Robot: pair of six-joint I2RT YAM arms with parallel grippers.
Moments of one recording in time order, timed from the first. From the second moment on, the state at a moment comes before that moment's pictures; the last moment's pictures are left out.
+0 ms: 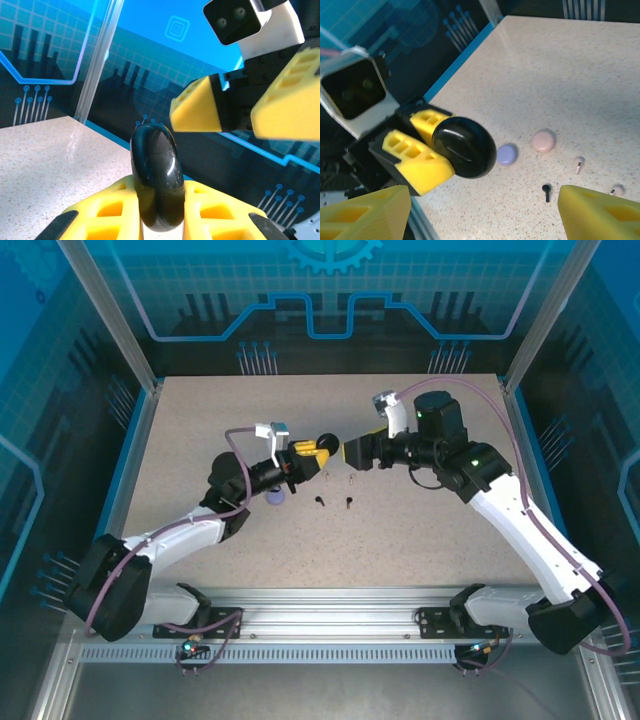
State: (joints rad) left arm -0.48 1.30 0.63 0.87 0.61 -0.51; right arm 0.53 1.22 1.32 -0.61 -0.45 0.28
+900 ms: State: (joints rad) left arm -0.45 1.33 0.71 0.80 0.80 -0.62; right arm 0.45 1.32 1.28 -0.52 -0.63 0.22
